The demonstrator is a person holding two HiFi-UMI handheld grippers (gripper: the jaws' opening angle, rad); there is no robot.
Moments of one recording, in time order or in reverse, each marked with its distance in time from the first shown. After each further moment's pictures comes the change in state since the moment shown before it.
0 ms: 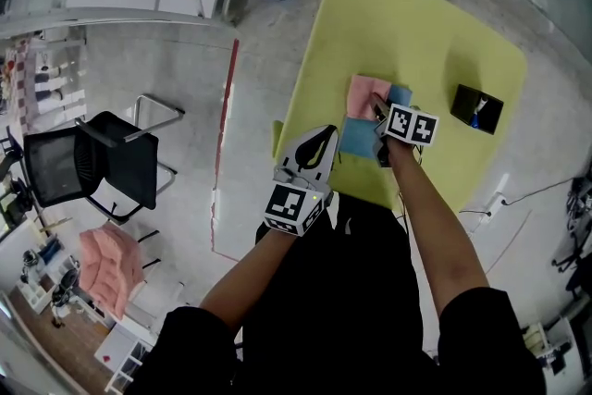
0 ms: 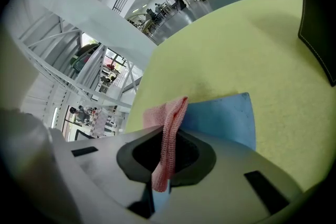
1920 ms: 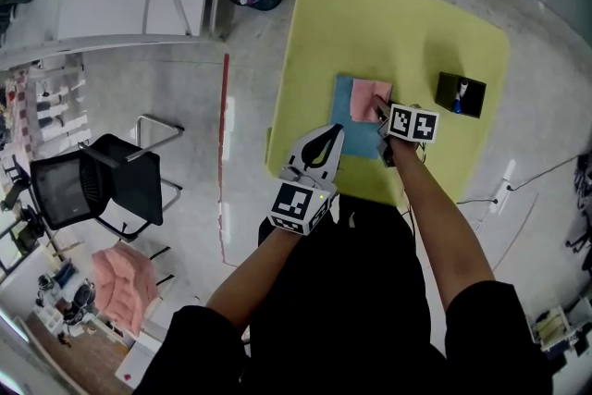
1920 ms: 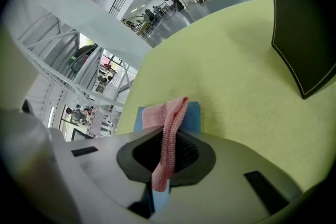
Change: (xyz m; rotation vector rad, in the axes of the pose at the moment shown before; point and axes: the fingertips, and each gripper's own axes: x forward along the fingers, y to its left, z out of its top) left arm 0.028 -0.053 0.009 0.061 0.020 -0.094; right arm -0.037 -0.046 0.002 -0.005 -0.001 -0.037
